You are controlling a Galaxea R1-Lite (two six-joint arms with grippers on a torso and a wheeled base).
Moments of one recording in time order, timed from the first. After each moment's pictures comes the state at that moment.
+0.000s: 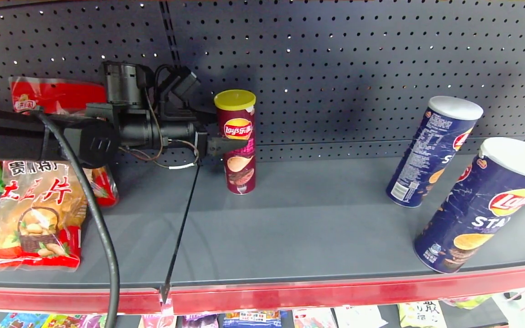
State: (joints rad) left arm -0.28 1.98 -1.41 -0.31 -0.77 0.29; right arm 0.05 0.18 -0.31 0.24 0.01 -0.11
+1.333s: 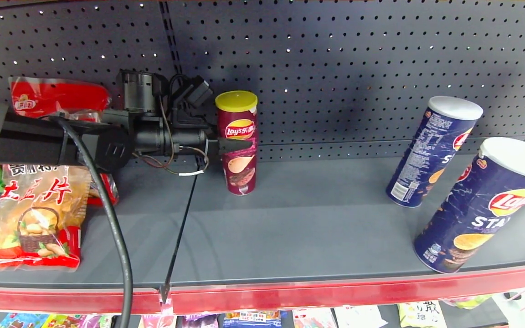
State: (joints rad) left arm -0.32 2.00 -1.40 -0.30 -0.80 0.26; right arm 0.05 0.18 -0.30 0.24 0.01 -0.11
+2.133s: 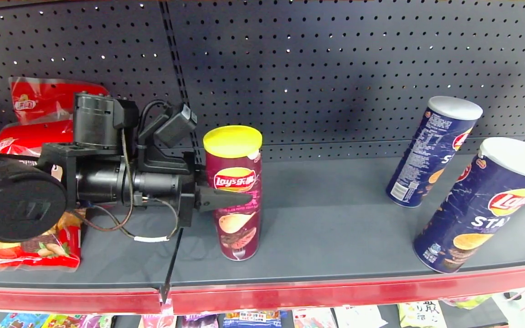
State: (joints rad) left arm -0.42 1.68 -0.96 -0.33 -0.88 0.26; right arm 0.05 0.20 -0.30 0.23 0.01 -0.11
